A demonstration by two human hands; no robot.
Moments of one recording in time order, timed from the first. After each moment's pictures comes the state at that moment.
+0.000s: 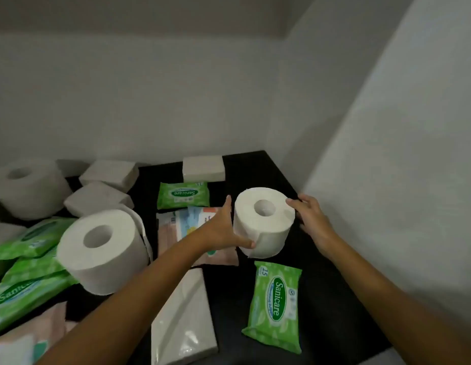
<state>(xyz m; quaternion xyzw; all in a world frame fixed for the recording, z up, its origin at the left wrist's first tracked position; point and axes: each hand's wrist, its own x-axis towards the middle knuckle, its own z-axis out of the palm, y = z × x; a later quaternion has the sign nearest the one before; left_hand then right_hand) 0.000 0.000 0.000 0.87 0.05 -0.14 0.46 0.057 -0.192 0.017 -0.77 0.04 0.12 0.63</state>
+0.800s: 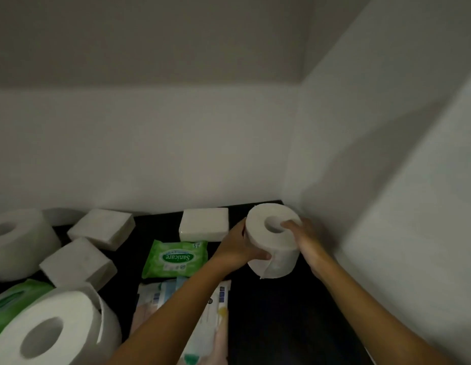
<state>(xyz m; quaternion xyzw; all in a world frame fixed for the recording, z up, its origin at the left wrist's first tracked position) 0.142 0.001 0.006 0.79 0.07 0.01 0.61 0.214 -0.142 0.012 -0.77 -0.01 0.15 0.63</state>
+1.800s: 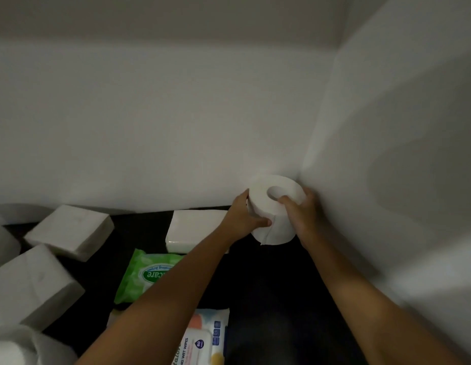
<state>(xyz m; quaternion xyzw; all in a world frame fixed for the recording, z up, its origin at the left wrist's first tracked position) 0.261 0.047 -0.019 0.78 0.08 0.06 0.62 0.326 -0.073 -0.017 -0.79 0.02 0.00 0.61</state>
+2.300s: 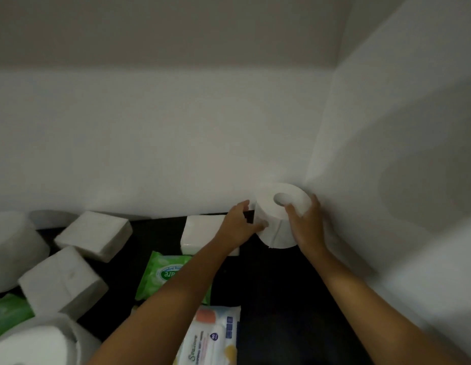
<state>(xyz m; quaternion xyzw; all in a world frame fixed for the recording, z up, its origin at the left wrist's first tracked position) 0.228 0.051 0.002 0.82 0.15 0.05 0.55 0.297 -0.079 -0.009 -0.84 -0.04 -0.05 0.54</state>
